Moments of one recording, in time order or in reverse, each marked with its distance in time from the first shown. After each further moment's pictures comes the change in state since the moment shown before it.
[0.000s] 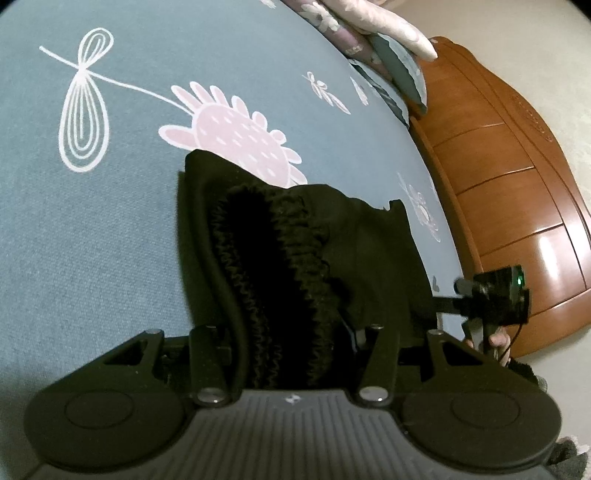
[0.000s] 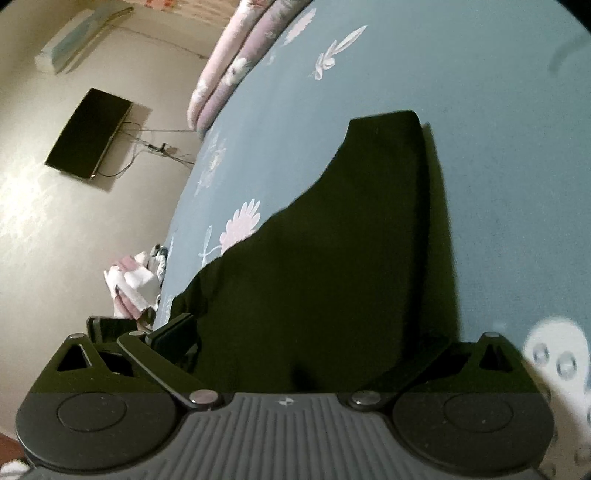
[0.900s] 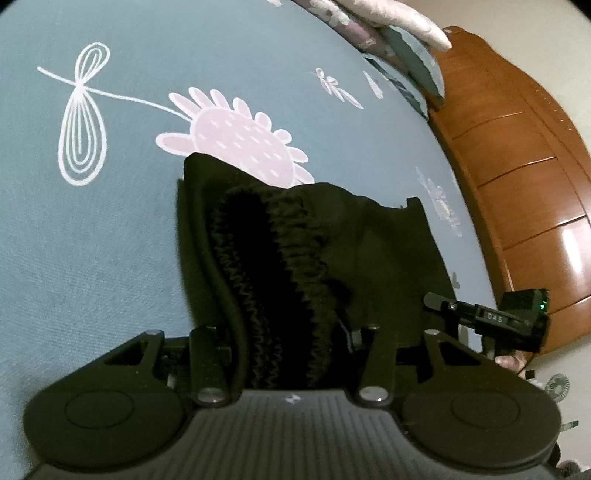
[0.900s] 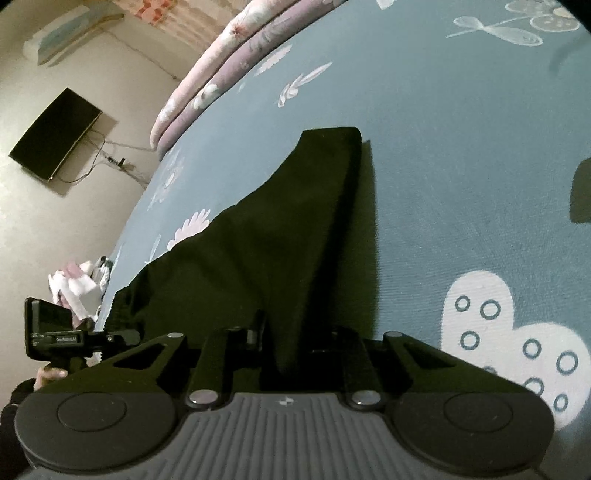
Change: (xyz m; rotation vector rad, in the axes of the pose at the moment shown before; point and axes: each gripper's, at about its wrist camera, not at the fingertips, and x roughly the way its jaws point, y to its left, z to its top) left arm 0.002 -0.021 0.003 0.020 0.011 0.112; right arm -0.012 0.003 -0.029 -0.099 -0.141 -0.243
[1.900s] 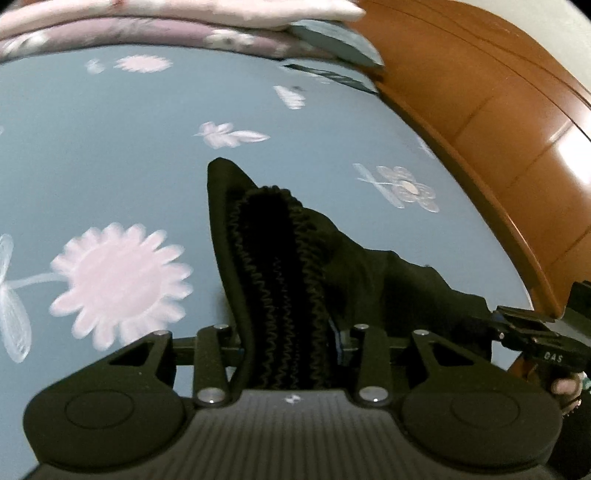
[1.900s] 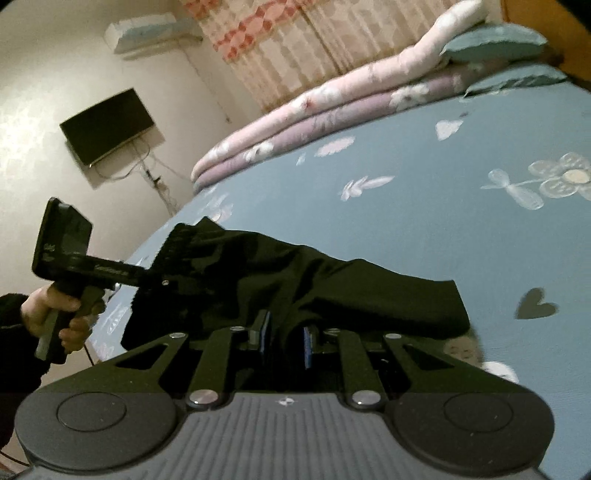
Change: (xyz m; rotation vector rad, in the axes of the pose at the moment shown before) left arm 0.004 -0.164 0.028 0.383 -0.040 0.121; right arm -0.115 0.068 -0.026 -0.264 -0.259 -0.024
